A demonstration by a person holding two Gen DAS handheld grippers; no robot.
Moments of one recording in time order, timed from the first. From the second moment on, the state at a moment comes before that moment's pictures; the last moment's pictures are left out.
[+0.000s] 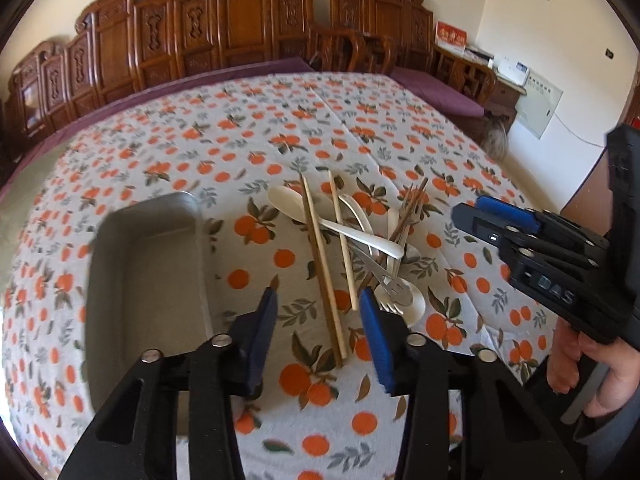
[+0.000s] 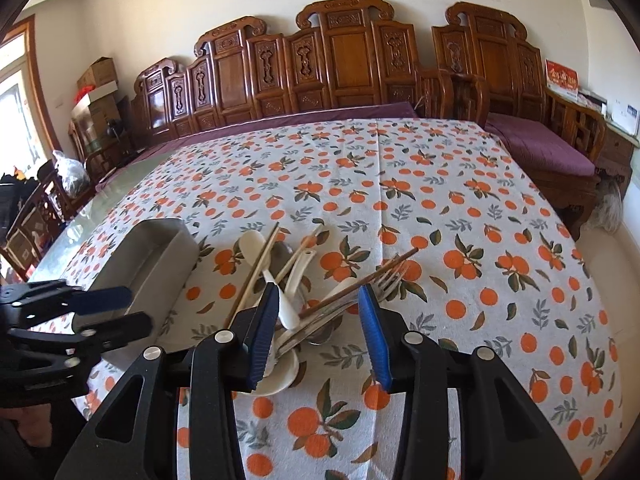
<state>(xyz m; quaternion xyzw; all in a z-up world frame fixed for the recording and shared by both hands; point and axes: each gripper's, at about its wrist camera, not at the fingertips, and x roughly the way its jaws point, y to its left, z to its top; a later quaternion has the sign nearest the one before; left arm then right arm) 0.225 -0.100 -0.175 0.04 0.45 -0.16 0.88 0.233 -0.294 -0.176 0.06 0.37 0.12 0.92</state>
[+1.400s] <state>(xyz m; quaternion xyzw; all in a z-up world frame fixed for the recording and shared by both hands) 0.244 -0.072 -0.179 -0.02 0.46 -0.19 0.87 0.247 -0.240 -0.198 0.04 0.40 0.18 0.90</state>
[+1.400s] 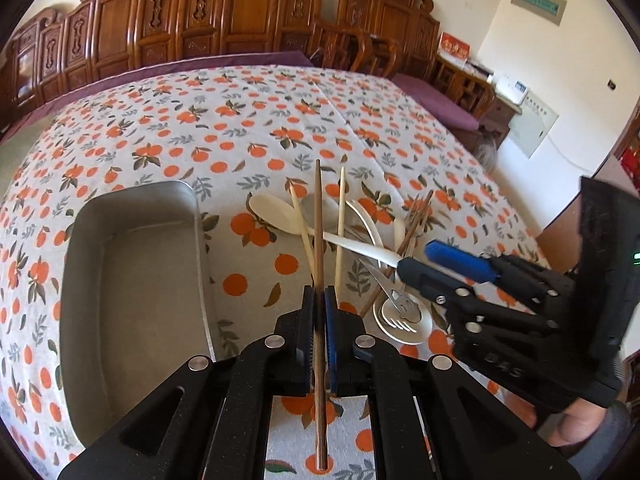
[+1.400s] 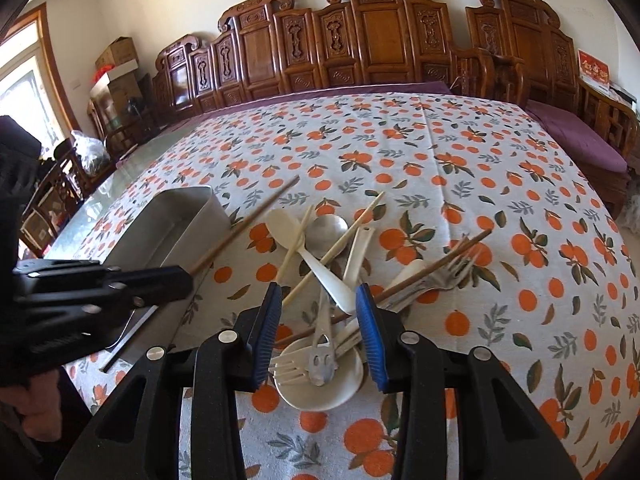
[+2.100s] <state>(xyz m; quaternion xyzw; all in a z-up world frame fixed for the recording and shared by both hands) 0.240 -0.039 -0.156 -0.04 0.42 -0.18 0.89 0.292 -0.199 -0.202 0.00 0.43 0.17 0.89</state>
